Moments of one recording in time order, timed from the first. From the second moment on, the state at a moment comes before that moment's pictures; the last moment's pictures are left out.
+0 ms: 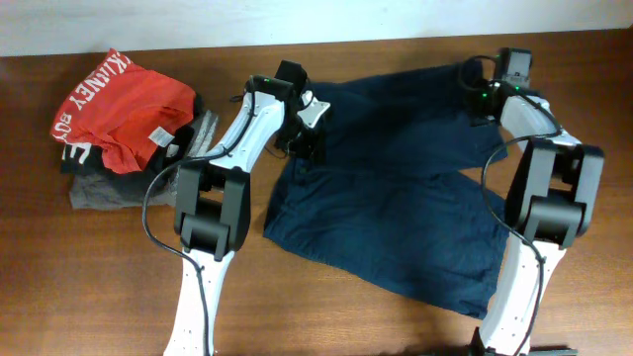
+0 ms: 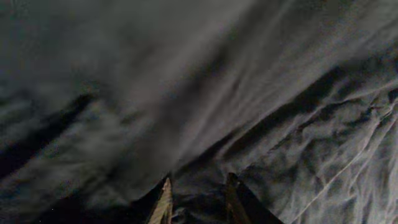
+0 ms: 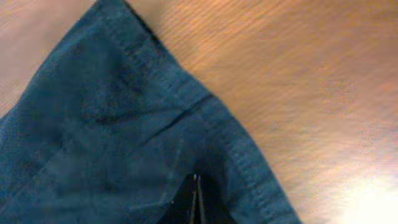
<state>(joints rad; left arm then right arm) -0.36 2.53 2.17 -1.12 0.45 0.12 -0.23 2.38 1.77 -0.37 0.01 0.41</state>
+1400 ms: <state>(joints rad) -0.20 2.03 2.94 -1.68 0.16 0.12 -0.39 1.45 1.95 -1.22 -0.47 0.07</state>
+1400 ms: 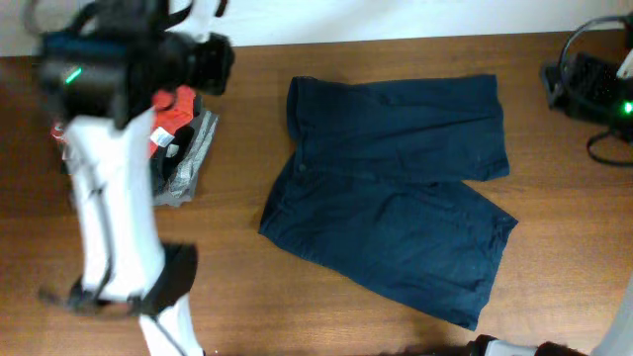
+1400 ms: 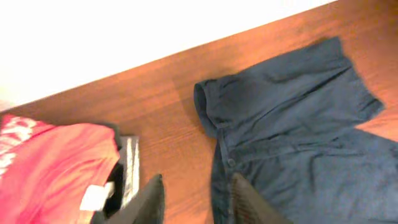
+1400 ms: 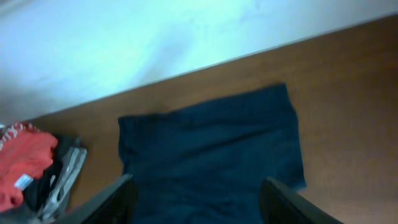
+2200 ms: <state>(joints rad) -0.22 1.60 1.48 -1.27 0.17 0.06 -0.38 1.50 1.33 -1.34 -0.42 0.08</state>
